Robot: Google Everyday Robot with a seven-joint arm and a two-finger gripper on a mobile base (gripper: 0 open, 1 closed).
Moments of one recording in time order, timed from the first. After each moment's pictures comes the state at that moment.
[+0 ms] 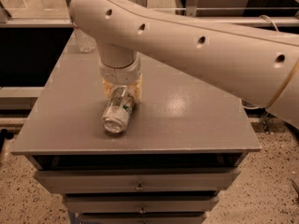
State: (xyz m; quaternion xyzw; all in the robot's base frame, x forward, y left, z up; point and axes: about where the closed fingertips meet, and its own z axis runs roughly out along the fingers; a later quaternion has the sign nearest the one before) arm 0.551 0.047 0.844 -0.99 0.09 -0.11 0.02
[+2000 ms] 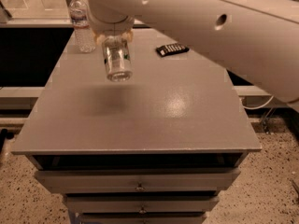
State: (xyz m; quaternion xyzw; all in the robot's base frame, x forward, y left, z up) arm 0.629 0.068 0.975 -0.93 -0.10 -0.34 0.05
